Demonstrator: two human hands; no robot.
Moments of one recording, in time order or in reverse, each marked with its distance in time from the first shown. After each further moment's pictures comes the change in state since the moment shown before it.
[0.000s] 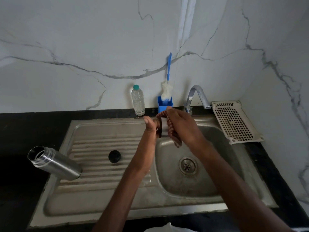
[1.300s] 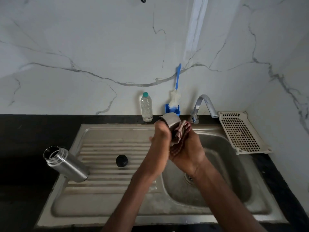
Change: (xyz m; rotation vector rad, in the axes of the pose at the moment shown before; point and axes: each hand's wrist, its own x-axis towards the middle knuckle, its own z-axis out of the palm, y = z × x) left_hand -0.004 0.008 0.002 0.184 0.066 0.108; right_hand -0.023 0.003 0.034 1.366 -0.320 0.450
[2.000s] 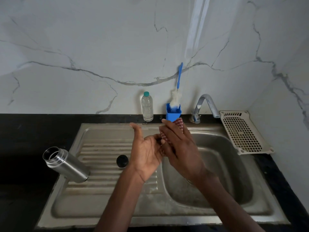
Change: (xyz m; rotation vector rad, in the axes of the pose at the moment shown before) left_hand 0.002 -0.014 -0.039 -0.661 -0.066 -0.457; right_hand 0.005 0.011 -0.032 -1.890 0.038 -0.961
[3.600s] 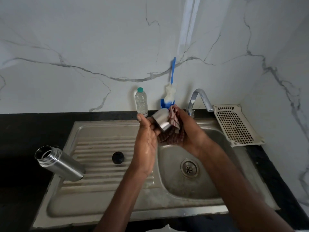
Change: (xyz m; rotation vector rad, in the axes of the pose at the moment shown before) left_hand -0.012 0.000 0.037 0.291 0.063 0.431; right_hand 0.045 -0.008 -0.040 1.249 -0.207 0.984
